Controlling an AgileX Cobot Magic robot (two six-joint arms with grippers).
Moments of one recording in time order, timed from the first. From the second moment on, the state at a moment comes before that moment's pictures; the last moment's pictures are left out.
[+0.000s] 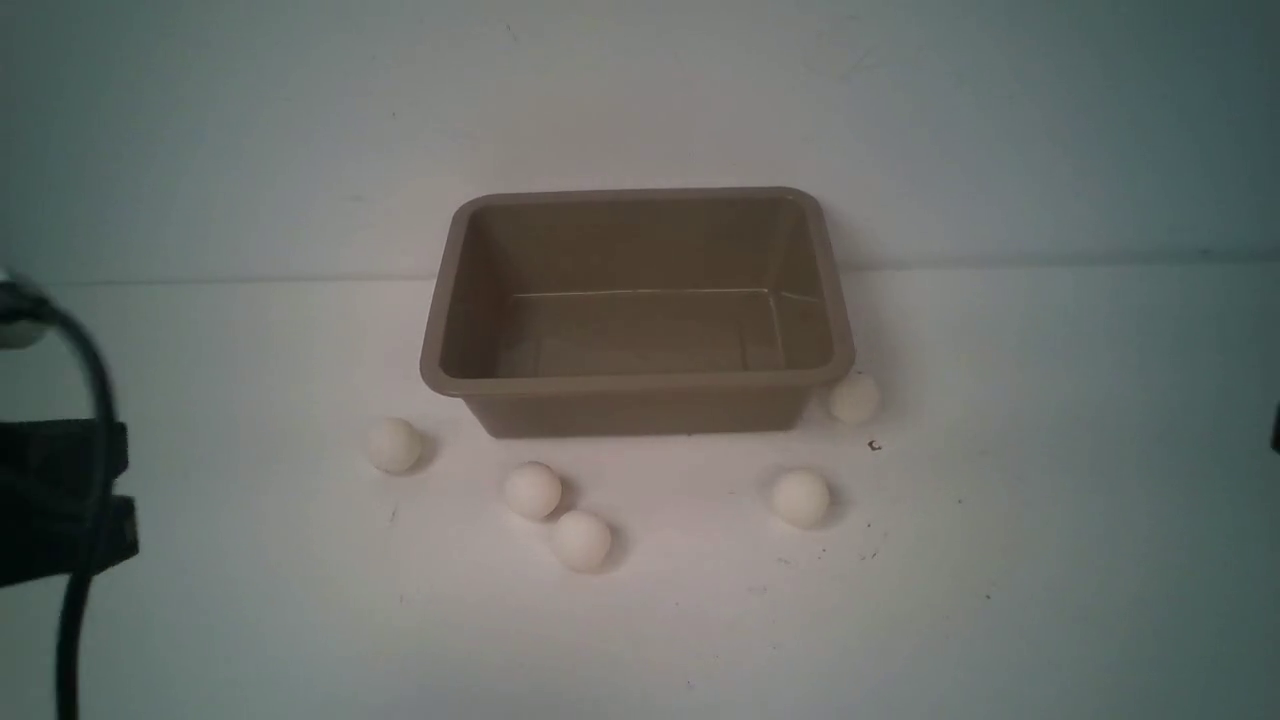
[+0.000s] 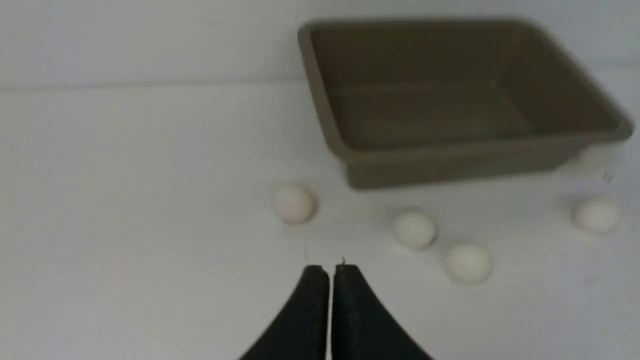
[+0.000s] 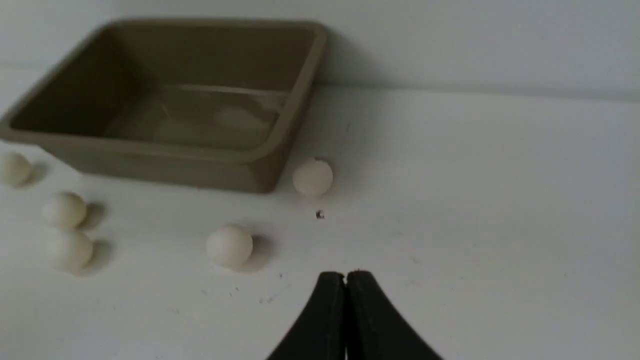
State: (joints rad) right arm -0.02 0.67 -0.60 0.57 0.64 -0.51; left arm 0.02 0.75 -0.70 -0.37 0.65 0.32
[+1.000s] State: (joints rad) right arm 0.19 1.77 -1.31 0.43 0.80 -1.06; left arm 0.02 1.17 -0.82 -0.39 0.70 0.74
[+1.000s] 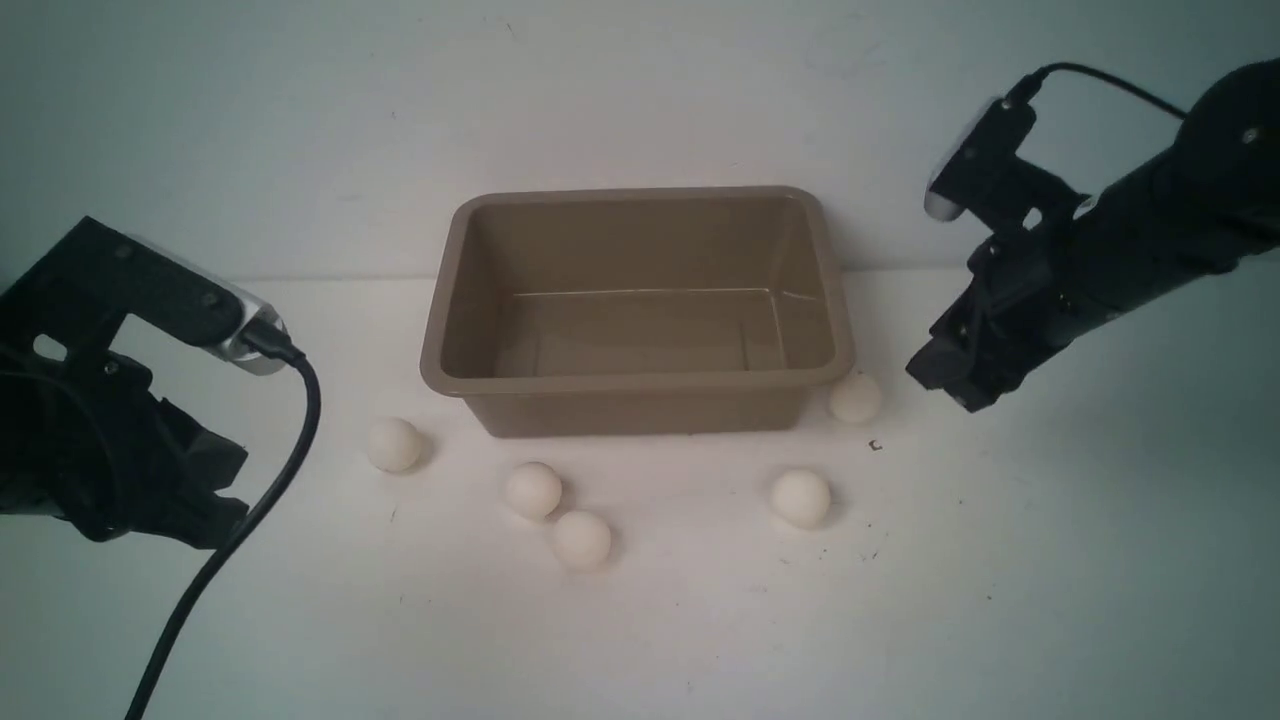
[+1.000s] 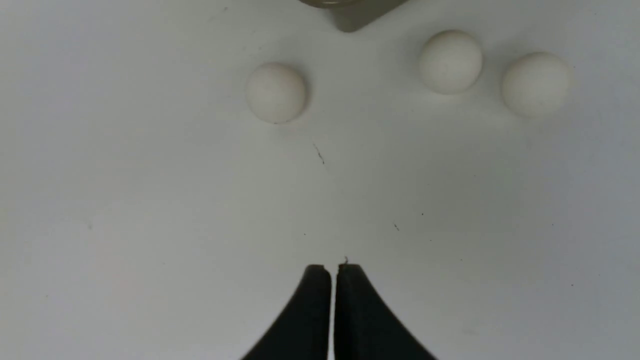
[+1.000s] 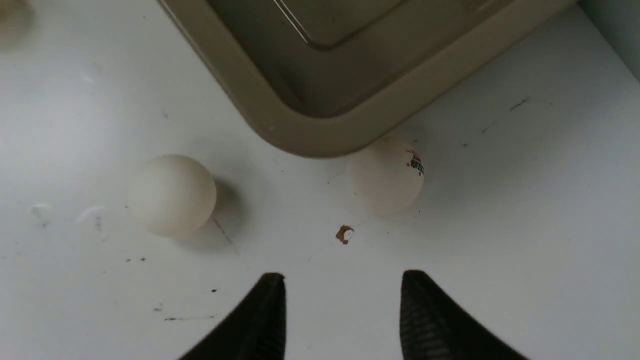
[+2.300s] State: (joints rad) right arm 0.20 1.98 -1.34 0.61 0.61 -1.19; left arm 0.02 1.17 -0.82 -0.40 0.72 0.77
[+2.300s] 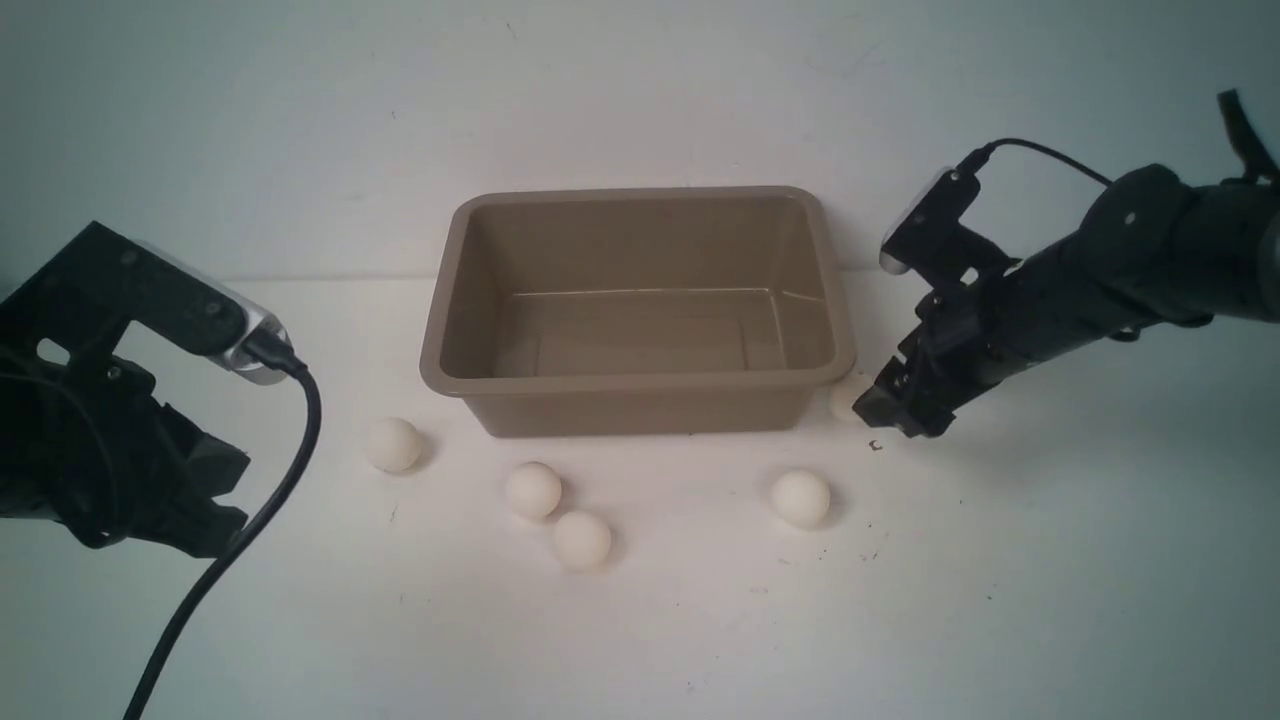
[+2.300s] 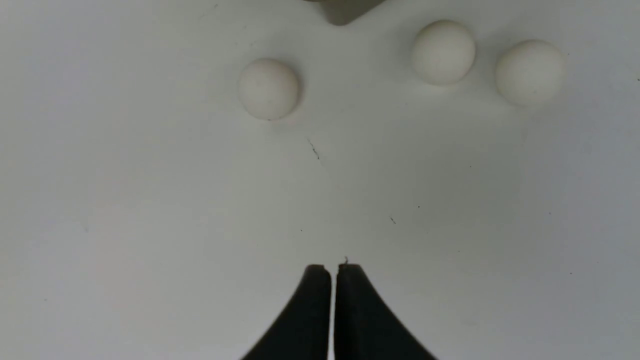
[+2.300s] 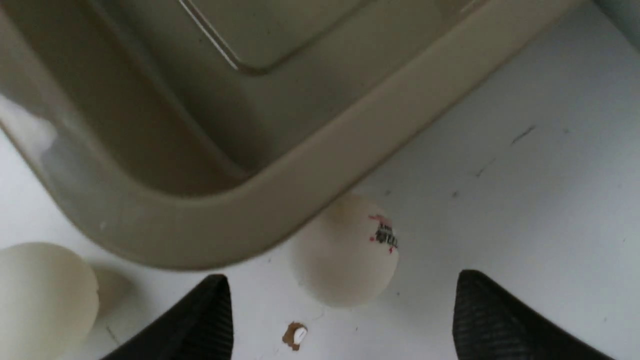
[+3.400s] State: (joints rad) right arm 0.21 2.16 -1.47 0.54 0.59 -1.08; left arm 0.02 1.17 -0.82 -0.40 0.73 0.78
